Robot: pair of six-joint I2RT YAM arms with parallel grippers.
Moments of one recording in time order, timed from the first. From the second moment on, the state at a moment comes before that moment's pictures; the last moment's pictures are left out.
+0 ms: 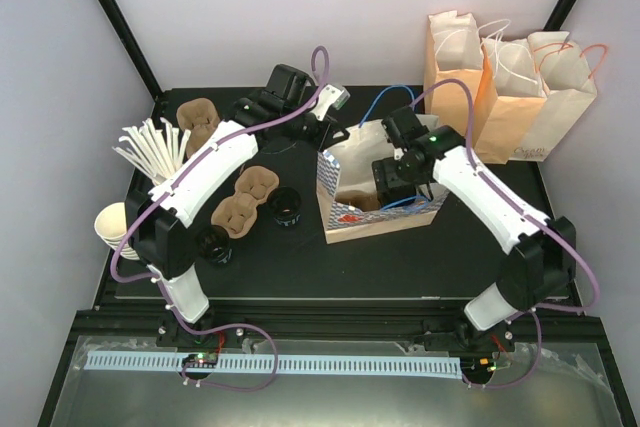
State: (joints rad) left arm -0.55 1.75 1.76 -0.72 0.52 -0.03; right arm 0.52 1.57 1.40 -1.07 0.16 0.30
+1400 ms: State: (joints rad) left arm -0.33 2.09 2.11 -0.52 0.28 -0.26; right arm 0.52 1.07 1.50 -0.92 -0.03 0.23
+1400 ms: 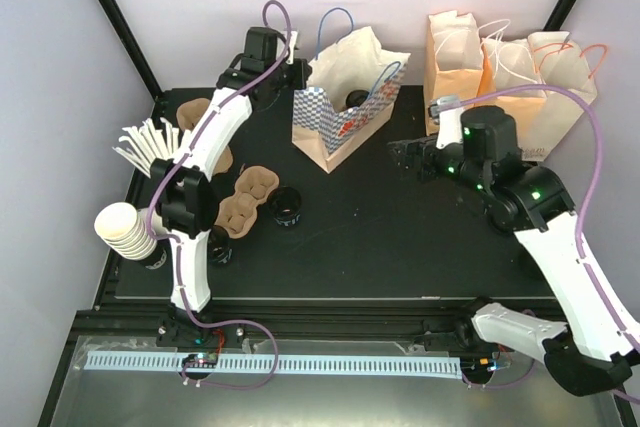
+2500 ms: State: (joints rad) left arm -0.29 1.11 1.23 -0.52 0.09 -0.24; right arm 0.87 1.79 1.39 -0.63 -0.05 0.49
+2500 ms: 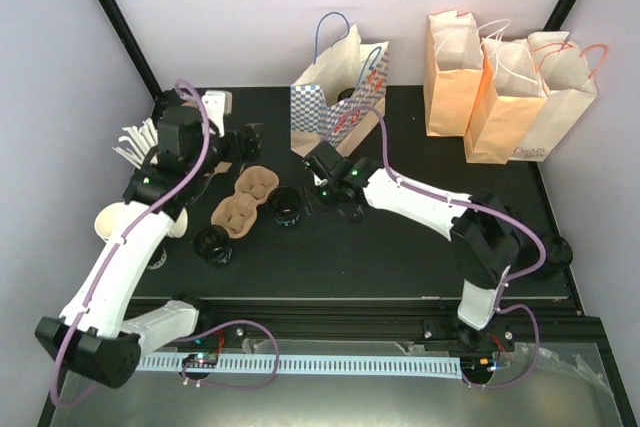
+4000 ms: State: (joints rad) left arm -0.38 1.01 0.85 -0.41 0.26 -0.32; right arm 0.68 1.47 1.09 -0.68 0.17 0.50
